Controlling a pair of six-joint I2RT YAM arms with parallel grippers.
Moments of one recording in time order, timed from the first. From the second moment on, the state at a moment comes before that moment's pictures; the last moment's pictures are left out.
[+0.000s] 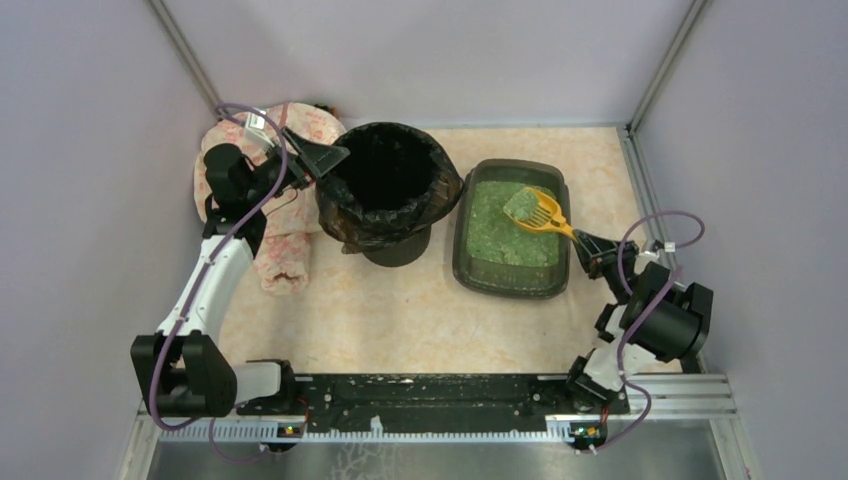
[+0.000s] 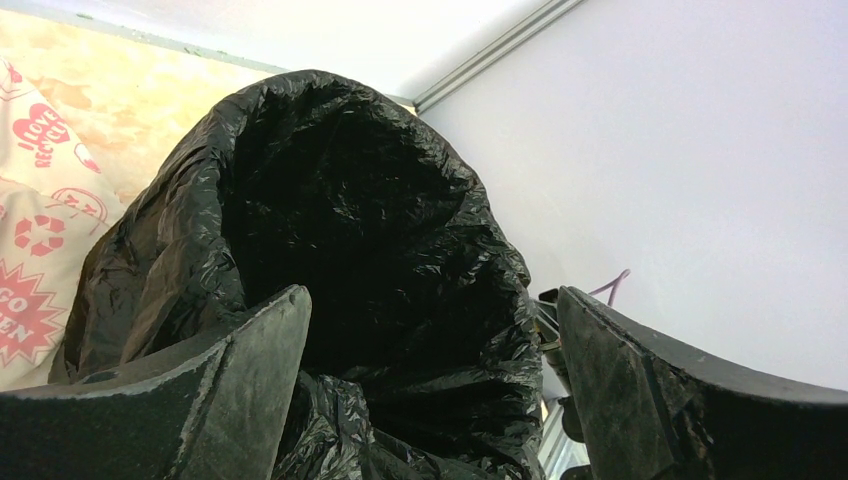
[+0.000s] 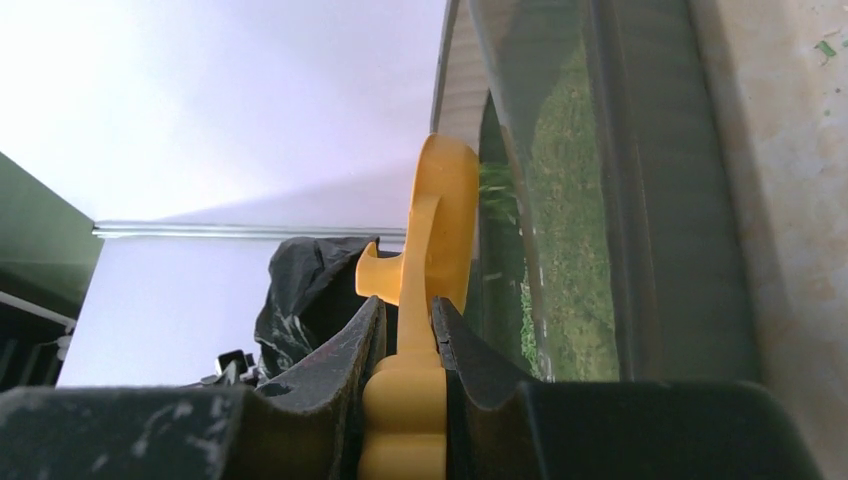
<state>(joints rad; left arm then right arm) -0.02 1.25 1.01 0.25 0.70 -0.85 -0.58 1.59 0.12 1.50 -0.87 1.52</state>
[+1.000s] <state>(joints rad) -0.02 1.26 1.00 0.29 0.73 -0.88 -0.51 1.58 0.15 1.54 -0.91 1.52</state>
